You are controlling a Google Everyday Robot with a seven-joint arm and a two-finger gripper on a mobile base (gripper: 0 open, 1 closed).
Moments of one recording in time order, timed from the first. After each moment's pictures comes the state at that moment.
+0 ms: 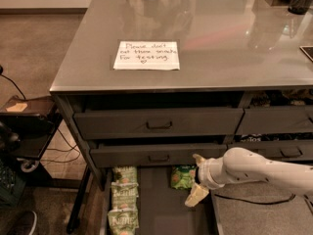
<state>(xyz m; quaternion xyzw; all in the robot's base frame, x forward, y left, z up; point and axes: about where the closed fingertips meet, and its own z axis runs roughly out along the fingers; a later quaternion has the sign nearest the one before) 0.492 -0.131 0.459 -0.59 0.75 0.13 0.25</state>
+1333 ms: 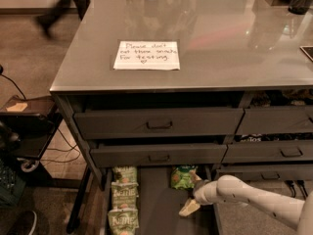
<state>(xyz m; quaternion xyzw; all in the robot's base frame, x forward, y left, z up) 0.512 -0.131 0.270 -0.55 0.75 0.17 0.31</state>
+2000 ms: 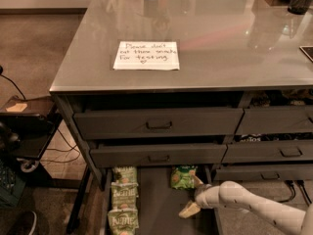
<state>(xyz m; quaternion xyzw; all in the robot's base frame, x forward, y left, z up) 0.513 -0.134 0.250 -0.52 0.77 0.18 0.33</state>
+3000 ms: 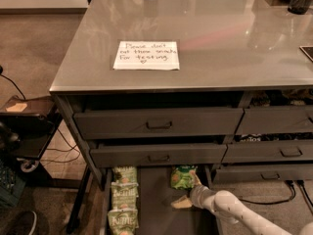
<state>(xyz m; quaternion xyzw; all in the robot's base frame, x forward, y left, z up) 0.560 -0.130 0.202 -0.40 0.80 0.17 0.42</state>
